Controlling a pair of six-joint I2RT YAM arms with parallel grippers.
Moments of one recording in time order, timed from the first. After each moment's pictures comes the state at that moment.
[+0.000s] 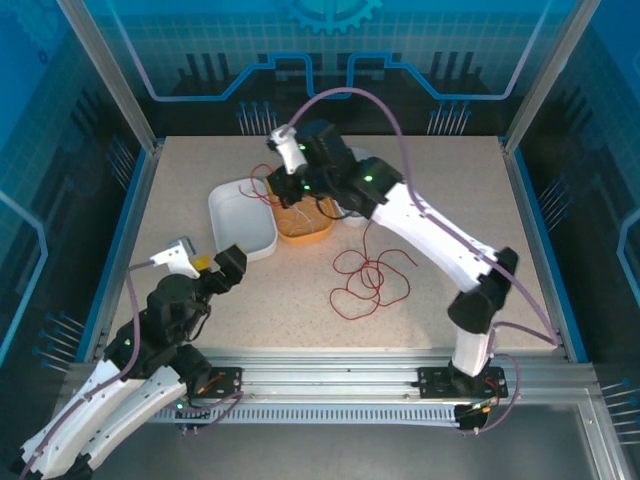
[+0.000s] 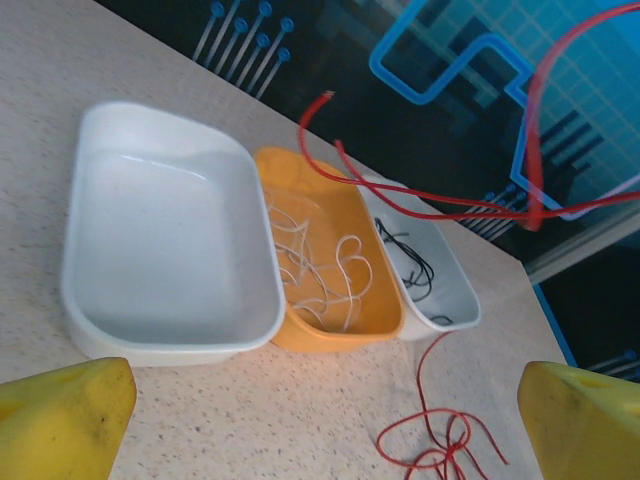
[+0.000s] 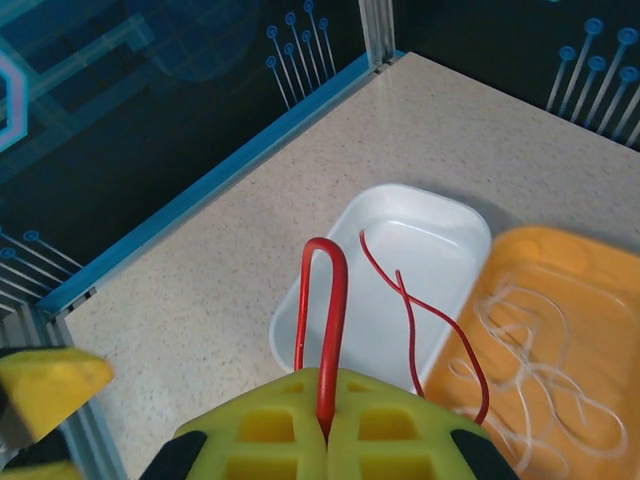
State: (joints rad) left arm -0.63 0.33 0.57 -0.54 -0.47 -0.80; right arm 0.86 1.87 2.08 -0.75 -0.09 0.17
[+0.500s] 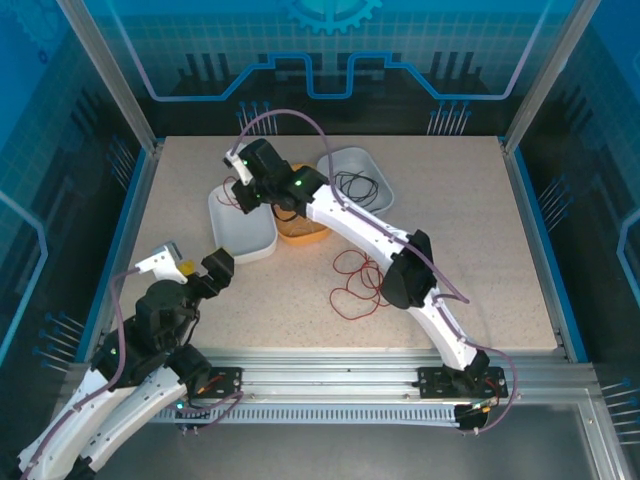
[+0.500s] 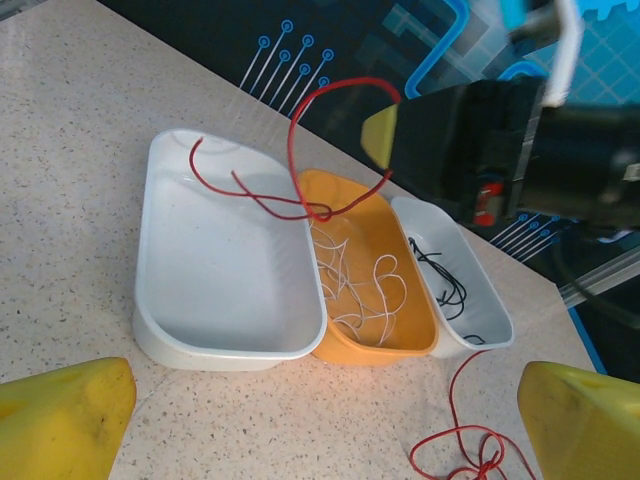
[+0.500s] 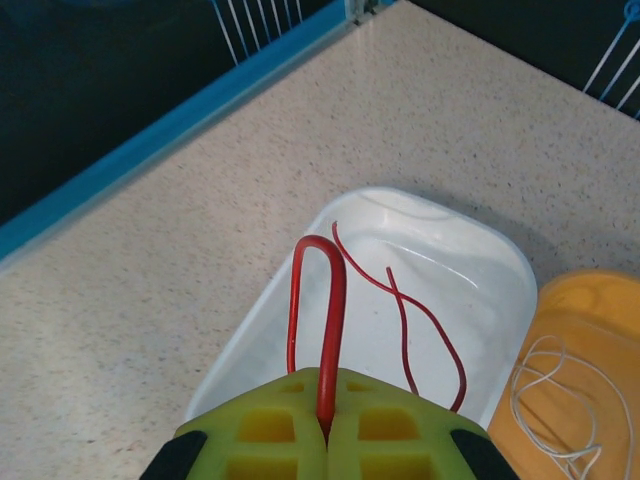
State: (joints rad) left arm -0.63 0.28 0.61 -0.66 -0.53 -0.80; right arm 0.90 2.36 2.45 -0.72 0.02 0.12
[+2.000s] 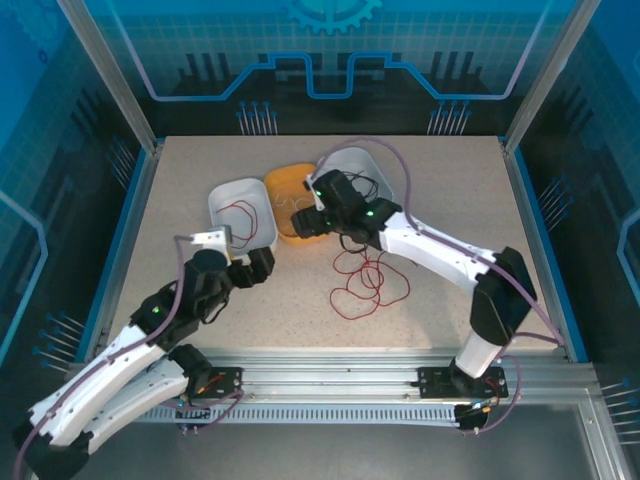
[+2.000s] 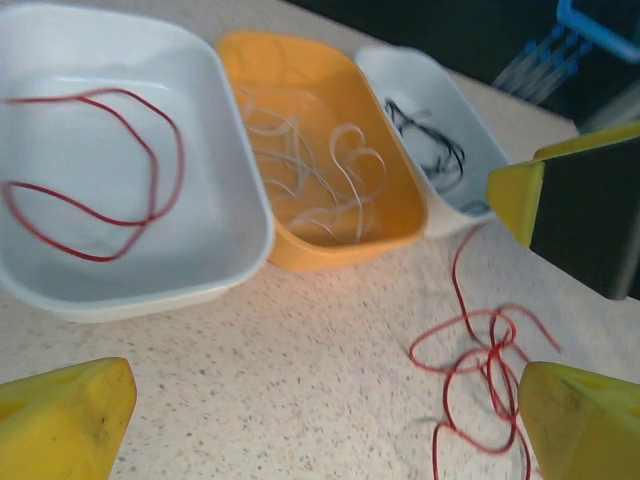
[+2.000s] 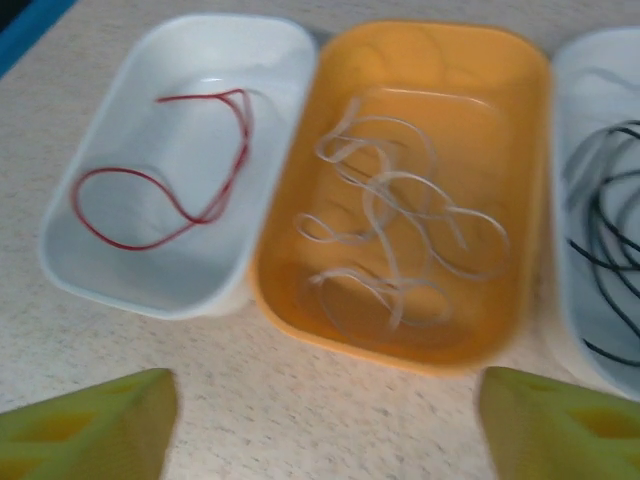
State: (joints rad) left arm -0.63 0.68 0.64 -0.50 -0.27 -0.67; right arm 0.79 1.66 1.40 -0.49 0.14 0.30
